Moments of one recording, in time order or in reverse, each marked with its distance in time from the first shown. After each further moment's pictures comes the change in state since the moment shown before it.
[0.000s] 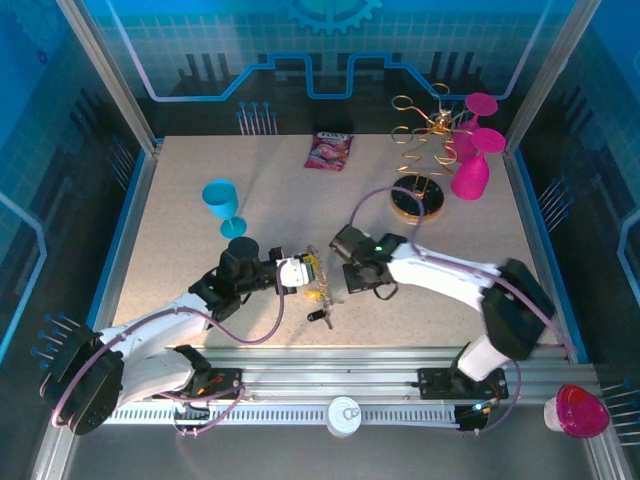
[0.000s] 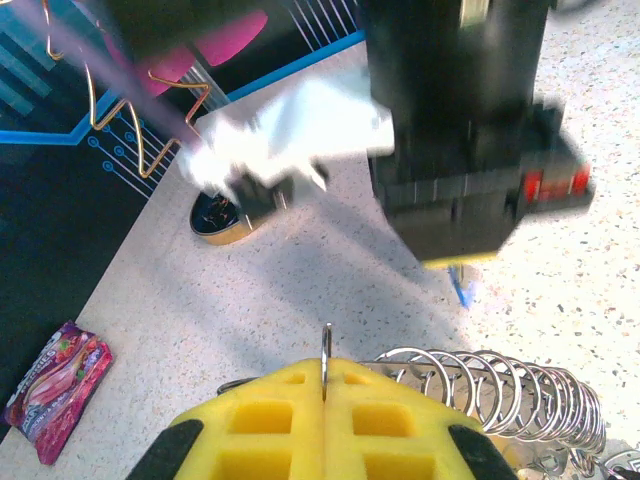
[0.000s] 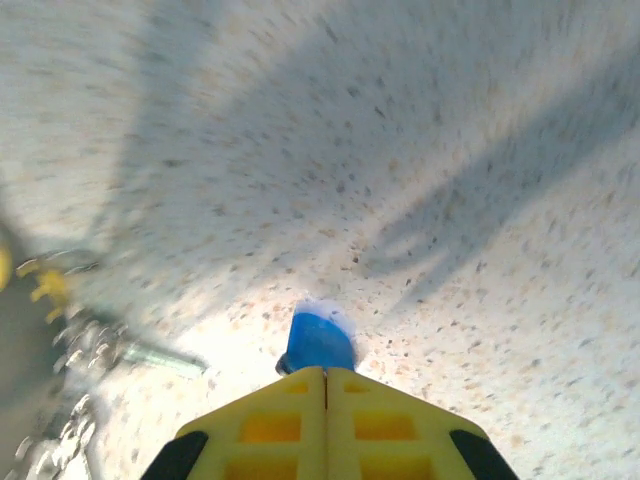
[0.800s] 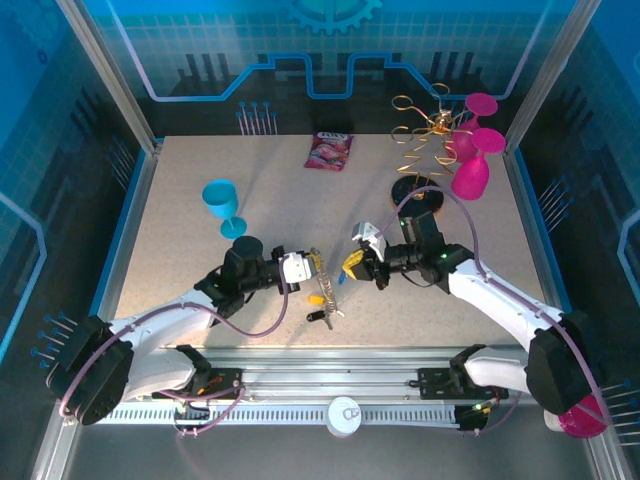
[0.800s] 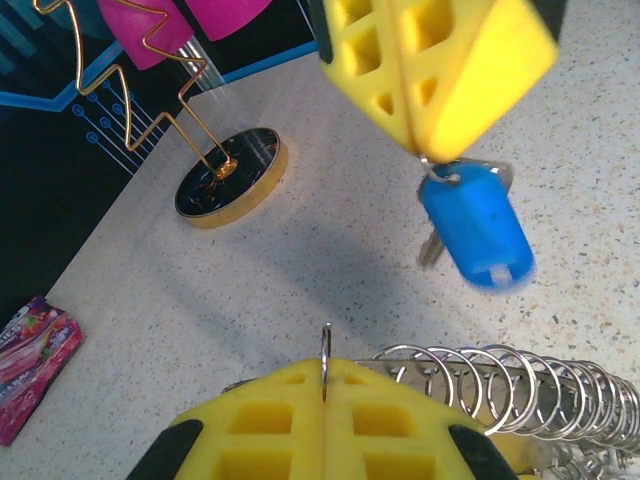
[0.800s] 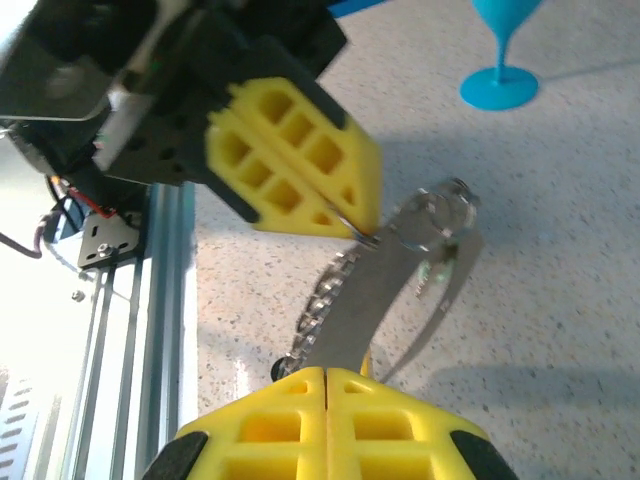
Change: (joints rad) left arm 0.000 0.064 0.000 0.047 -0.003 -0.092; right arm -0.321 -0.289 -0.266 0.520 -1.004 -0.870
